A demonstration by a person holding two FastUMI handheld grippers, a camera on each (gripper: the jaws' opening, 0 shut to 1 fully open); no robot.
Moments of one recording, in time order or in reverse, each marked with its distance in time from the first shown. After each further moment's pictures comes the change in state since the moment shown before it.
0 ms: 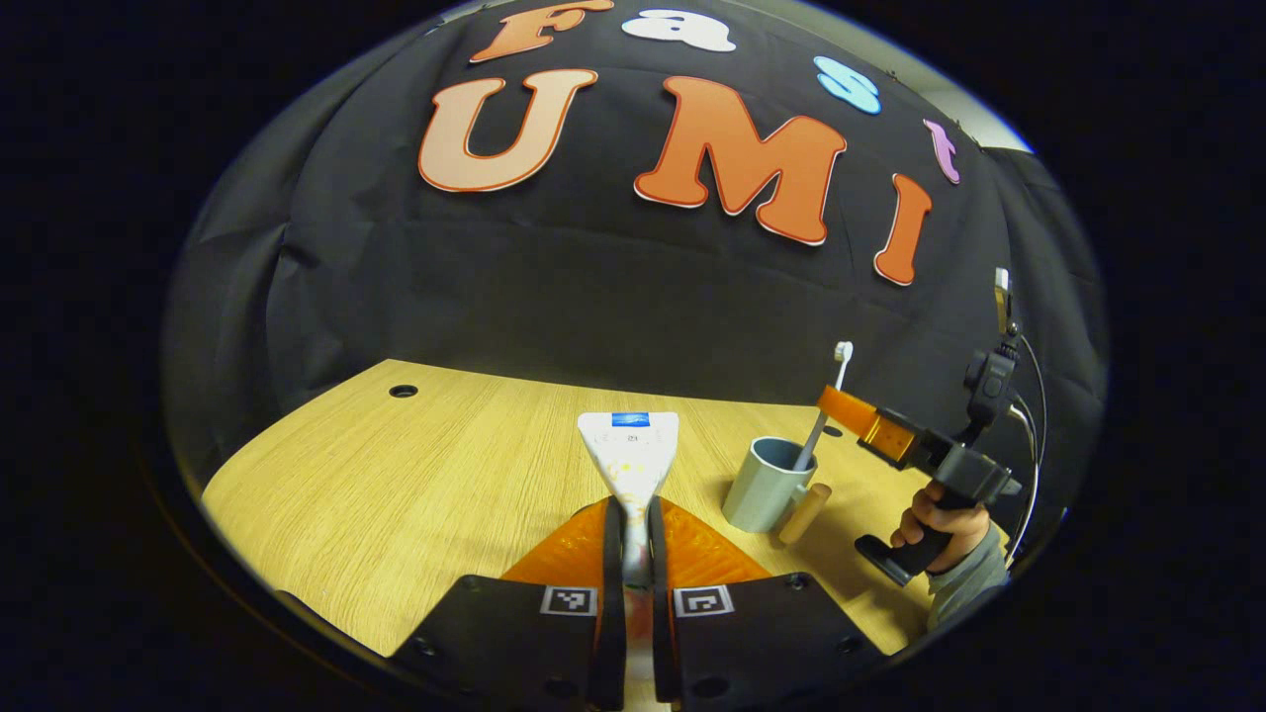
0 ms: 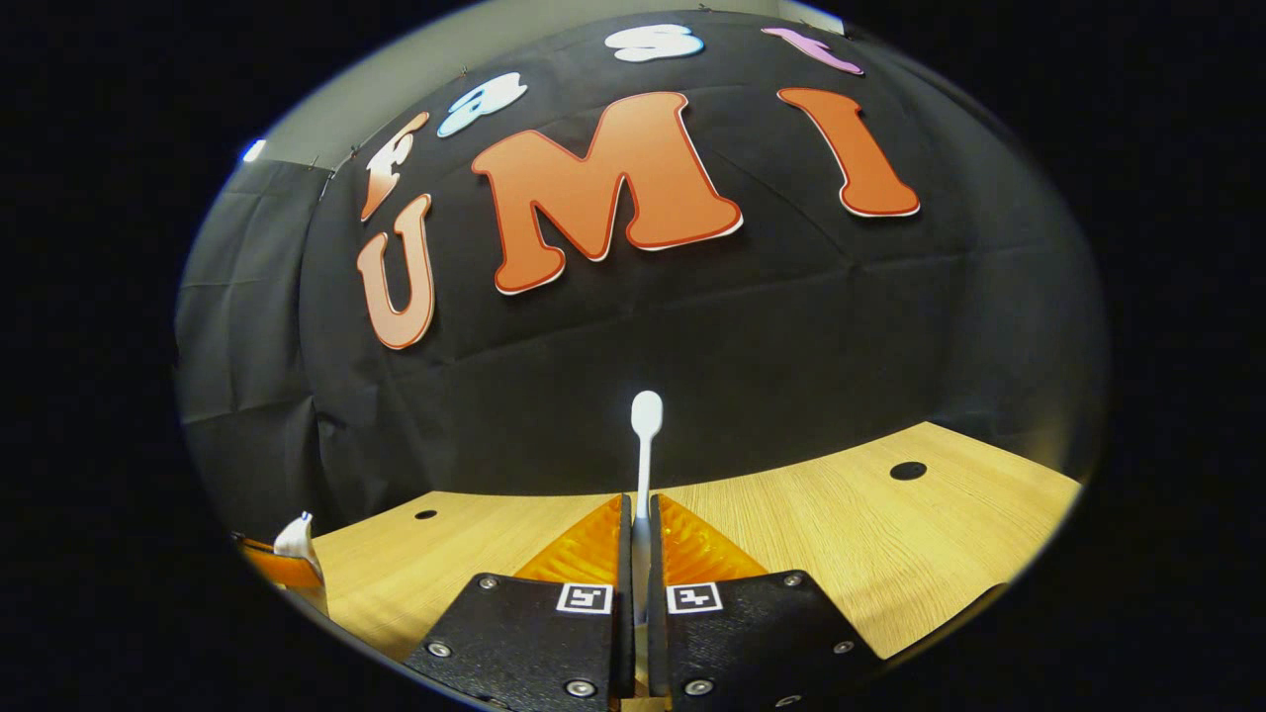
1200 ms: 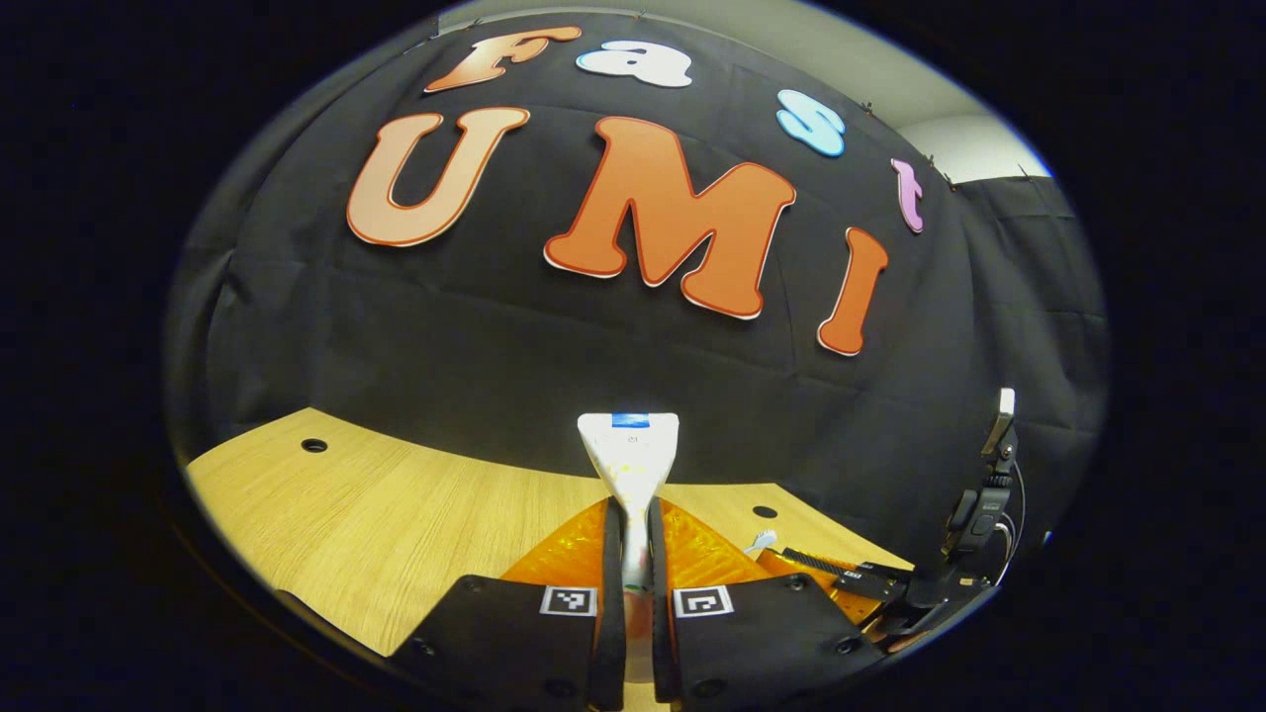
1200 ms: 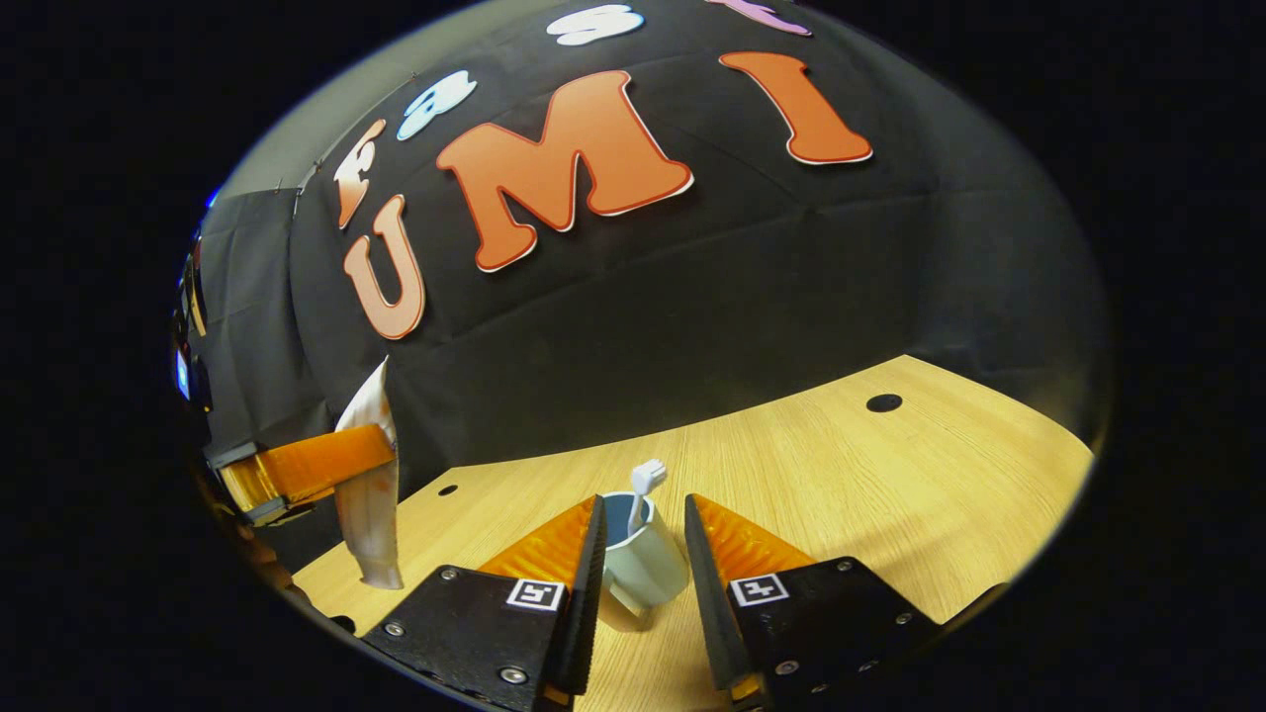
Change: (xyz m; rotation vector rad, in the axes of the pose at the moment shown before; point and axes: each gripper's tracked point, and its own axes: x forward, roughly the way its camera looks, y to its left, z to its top) left arm 0.069 -0.103 0.086 -0.034 -0.213 -0.159; right arm -0.056 -0.022 -0.016 0.134 0.141 0.000
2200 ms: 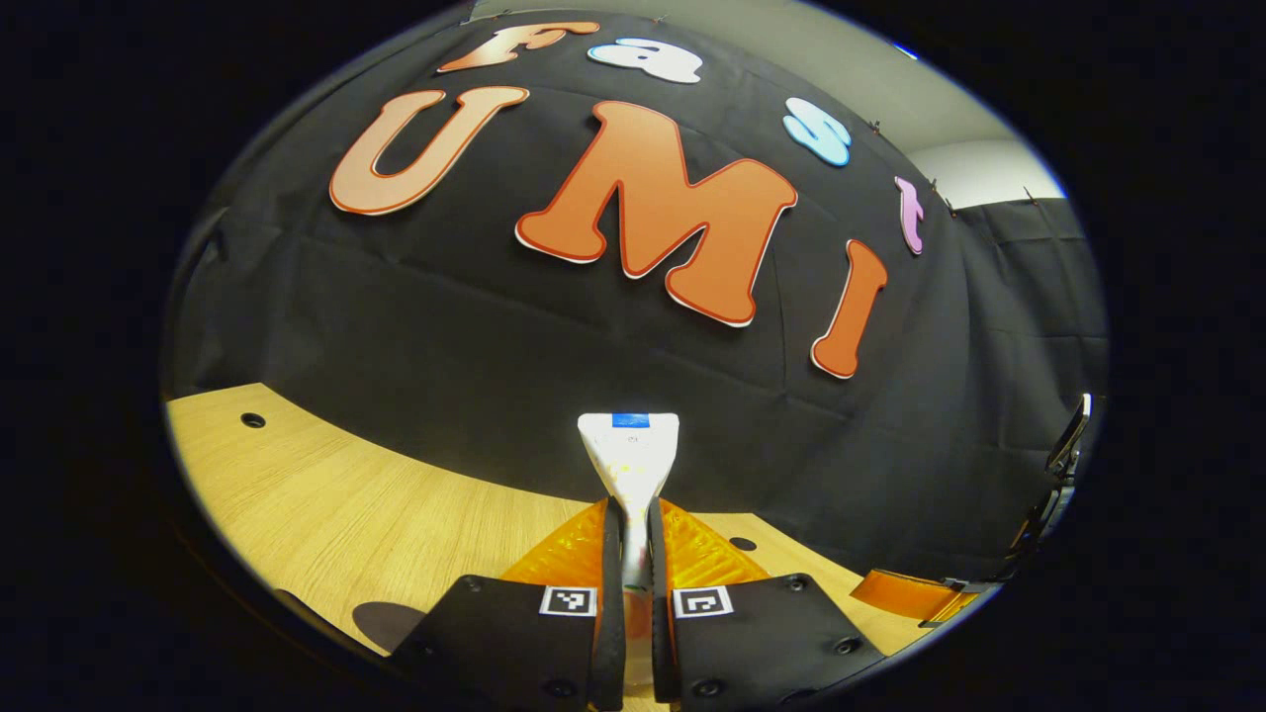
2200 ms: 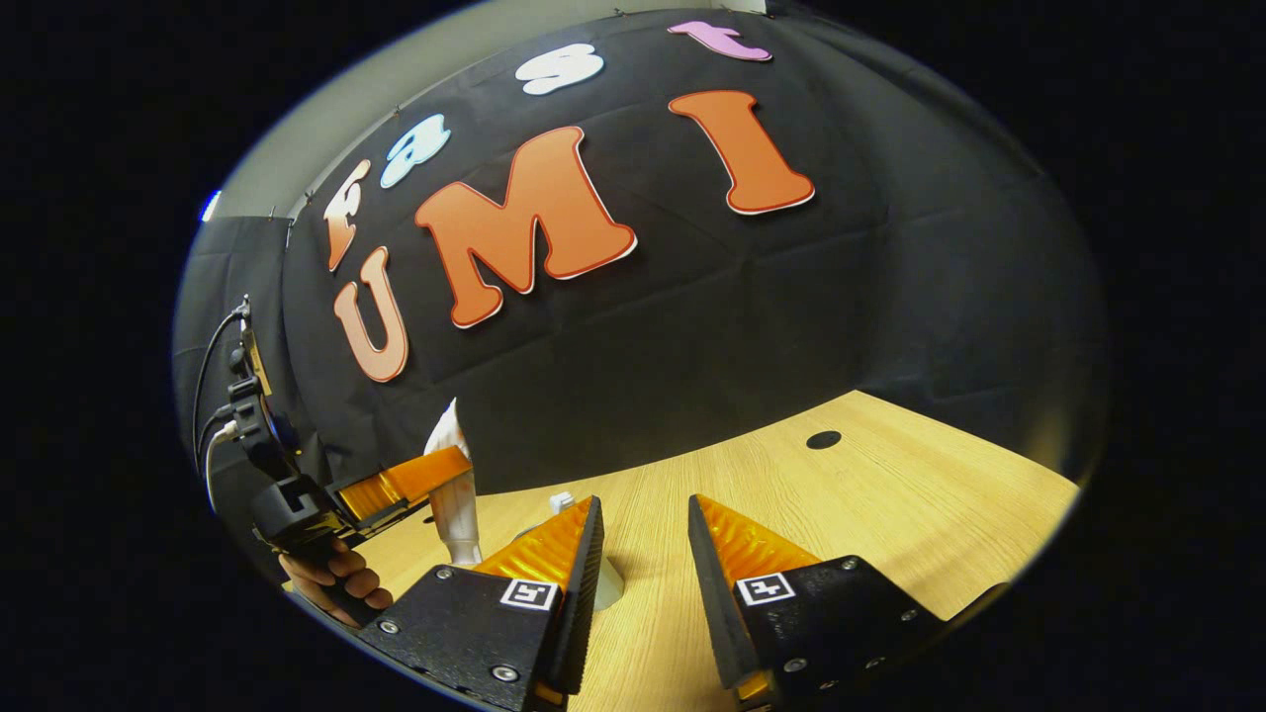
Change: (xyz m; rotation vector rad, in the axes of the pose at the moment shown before) left arm 0.070 -0.028 -0.022 -0.064 -0.072 -0.060; right arm -0.046 -0.059 0.037 0.009 -0.132 -0.053
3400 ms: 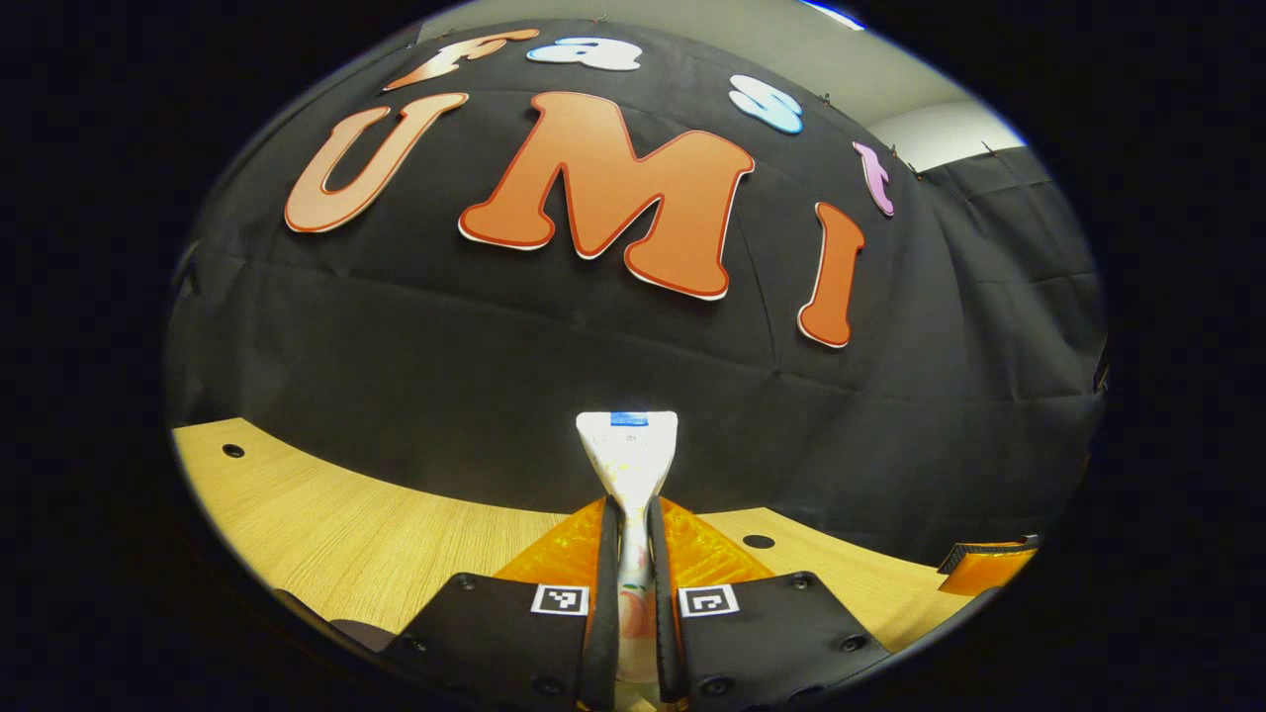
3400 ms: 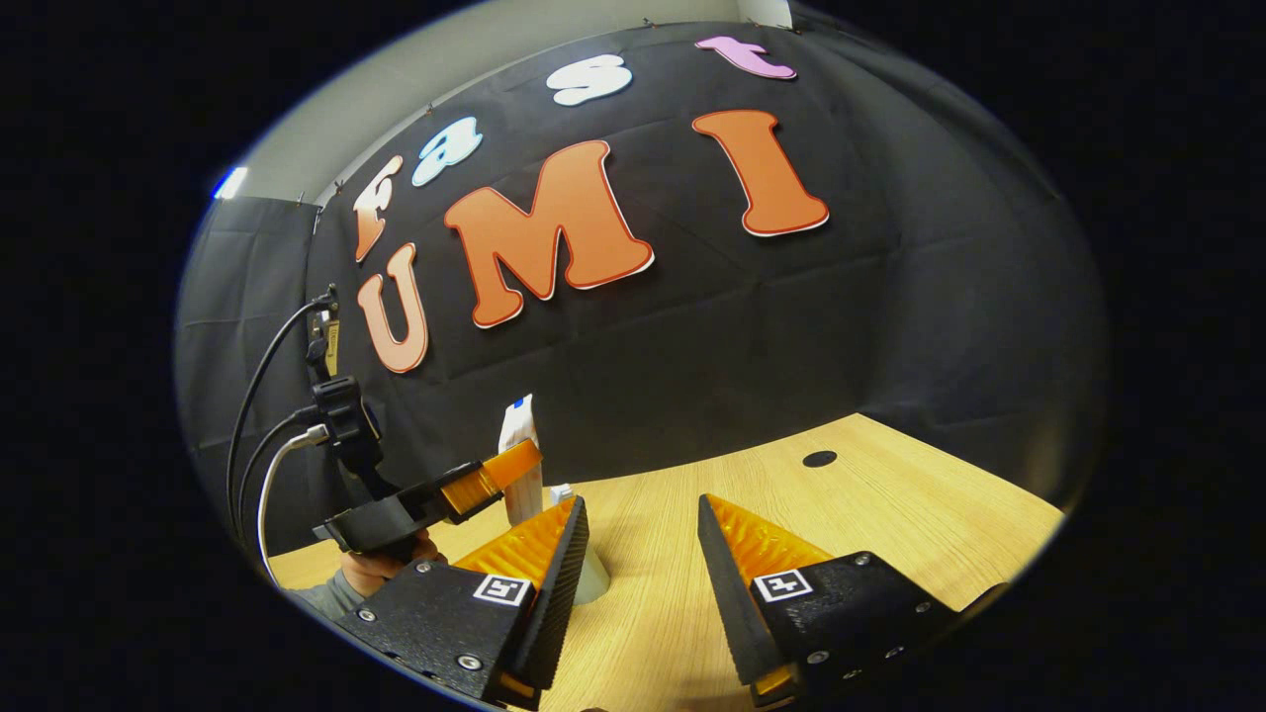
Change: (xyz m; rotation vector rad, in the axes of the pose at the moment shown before) left arm 0.046 -0.014 -0.038 0.113 -0.007 -0.022; right arm -0.017 -0.006 0.000 -0.073 -0.037 0.040
